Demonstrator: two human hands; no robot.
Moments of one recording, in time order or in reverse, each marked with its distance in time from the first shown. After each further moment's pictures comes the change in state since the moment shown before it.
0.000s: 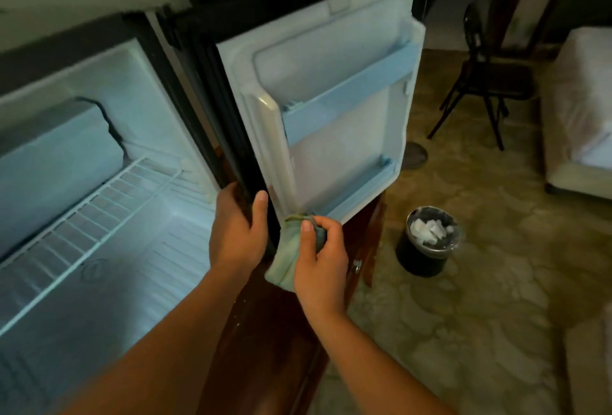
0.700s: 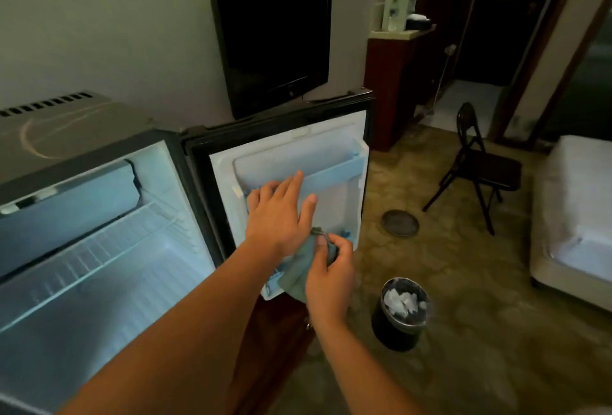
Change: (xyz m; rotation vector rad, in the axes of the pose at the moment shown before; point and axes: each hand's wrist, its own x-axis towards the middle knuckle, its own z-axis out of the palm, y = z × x) left_hand 0.013 0.217 -0.009 0.456 -0.085 0.336; right_hand 0.075 -0.109 -0.114 0.047 0.006 -0.063
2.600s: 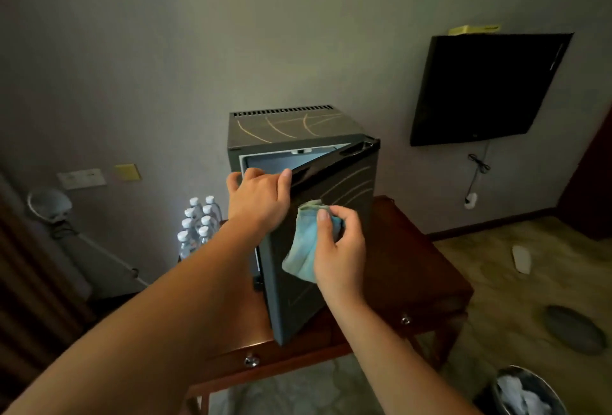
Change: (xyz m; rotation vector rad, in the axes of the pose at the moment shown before) left_hand -0.260 -0.041 -0.233 0.297 0.318 -0.687; right_hand -0.193 -0.173 -0.053 0.242 -0.778 -0.202
